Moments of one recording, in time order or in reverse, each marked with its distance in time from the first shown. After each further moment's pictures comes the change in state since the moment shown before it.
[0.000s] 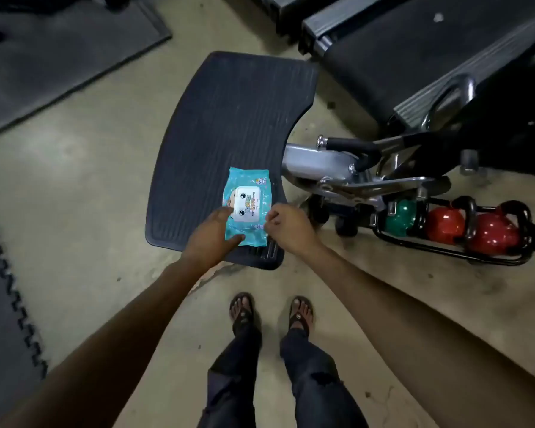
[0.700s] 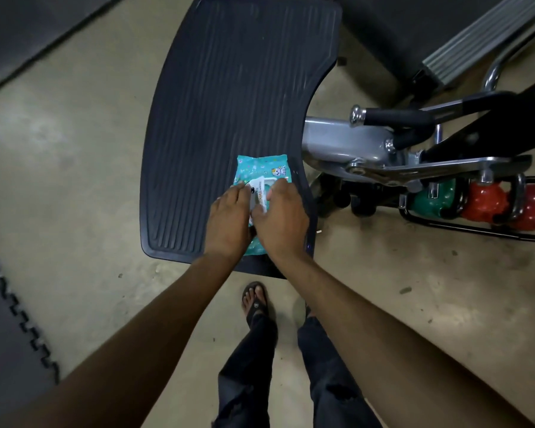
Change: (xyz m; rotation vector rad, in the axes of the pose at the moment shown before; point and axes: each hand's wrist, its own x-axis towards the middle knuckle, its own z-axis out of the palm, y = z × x) left_hand 0.078 -0.034 0.033 0.222 0.116 0.148; right_hand 0.059 -0.036 0.077 -0.083 0.378 0.095
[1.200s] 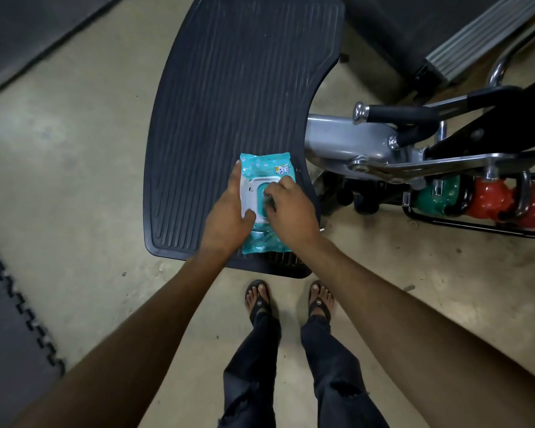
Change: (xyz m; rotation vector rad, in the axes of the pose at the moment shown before) left_hand 0.001 0.003 -0.020 -0.455 -0.017 -0.202; right_hand 0.024 0.024 -0.002 -0.115 -0.183 -0.287
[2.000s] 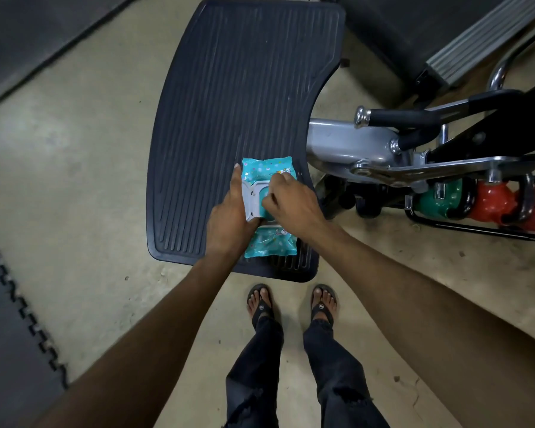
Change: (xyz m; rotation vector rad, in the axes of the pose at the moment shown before) left_hand 0.007 -0.002 0.006 0.163 0.071 -0.018; right_hand 0.024 0.000 -0.016 -0.109 -0.121 -0.062
